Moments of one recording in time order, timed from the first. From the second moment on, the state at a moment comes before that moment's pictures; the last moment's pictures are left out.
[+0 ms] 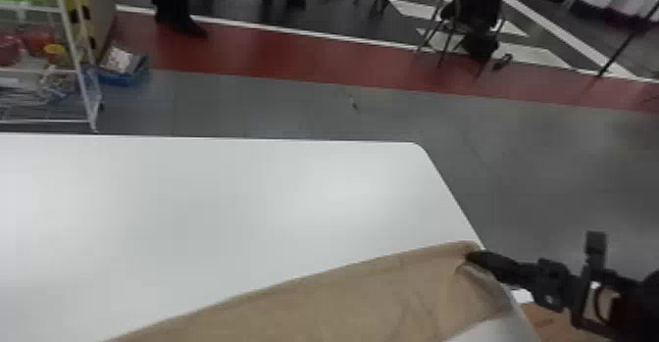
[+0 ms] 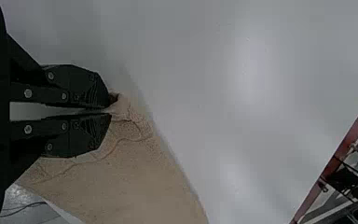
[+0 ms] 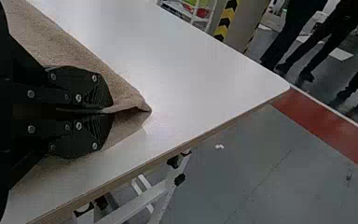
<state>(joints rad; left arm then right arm) 0.31 0.17 0.26 -2.16 -0.53 1.39 -1.50 -0.05 -0.64 -0.67 -1.11 -0.55 1.23 0.86</state>
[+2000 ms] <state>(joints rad) 0.31 0.11 0.42 -2.23 -0.39 1.38 -1.44 0.23 -0.47 -0.88 -1.68 -0.43 1.10 0.87</state>
